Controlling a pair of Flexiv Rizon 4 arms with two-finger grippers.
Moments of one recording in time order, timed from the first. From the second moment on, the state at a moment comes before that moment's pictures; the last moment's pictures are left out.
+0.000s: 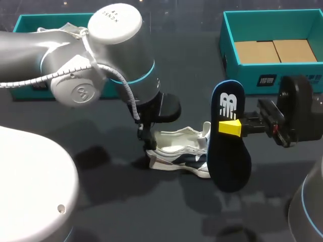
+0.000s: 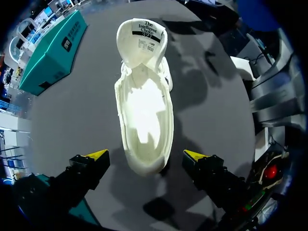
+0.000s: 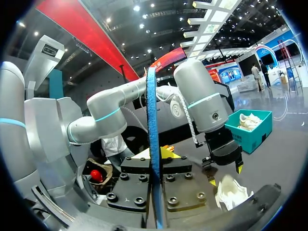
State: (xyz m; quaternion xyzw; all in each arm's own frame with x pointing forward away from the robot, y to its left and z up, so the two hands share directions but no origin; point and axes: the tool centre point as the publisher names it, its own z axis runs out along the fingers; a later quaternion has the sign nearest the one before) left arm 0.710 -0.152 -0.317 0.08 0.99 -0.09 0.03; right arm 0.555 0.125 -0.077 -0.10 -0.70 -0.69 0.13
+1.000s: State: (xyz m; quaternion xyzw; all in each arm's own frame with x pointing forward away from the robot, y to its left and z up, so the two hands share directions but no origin) left arm 0.745 -0.227 -0.340 0.07 0.99 -0.08 0.04; right arm 0.555 0.125 -0.077 -0.10 -0.70 -0.69 0.13
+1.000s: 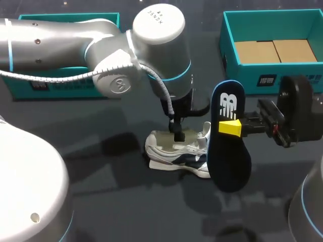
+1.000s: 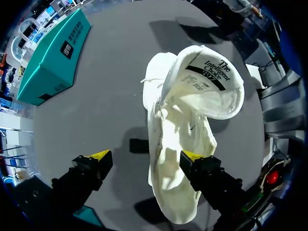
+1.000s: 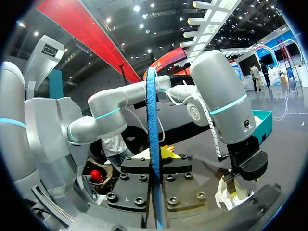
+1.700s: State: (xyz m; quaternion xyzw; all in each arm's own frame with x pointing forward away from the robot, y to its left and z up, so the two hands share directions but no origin) left arm 0.743 -0.237 -0.379 0.06 1.00 -0.07 0.00; right arm 0.555 0.125 -0.077 -0.10 -0.70 -0.69 0.13
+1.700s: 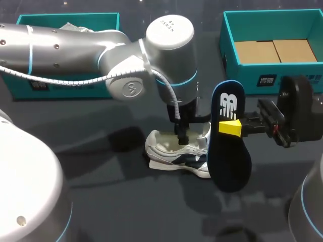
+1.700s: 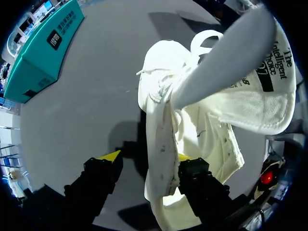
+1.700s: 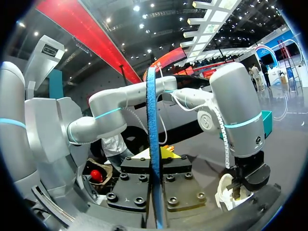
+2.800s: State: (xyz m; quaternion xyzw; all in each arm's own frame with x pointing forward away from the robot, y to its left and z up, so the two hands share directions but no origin) left arm 0.724 -0.239 -0.378 0.12 0.99 -0.08 -0.05; right arm 0.555 0.125 -0.077 -0.10 -0.70 -0.69 0.13
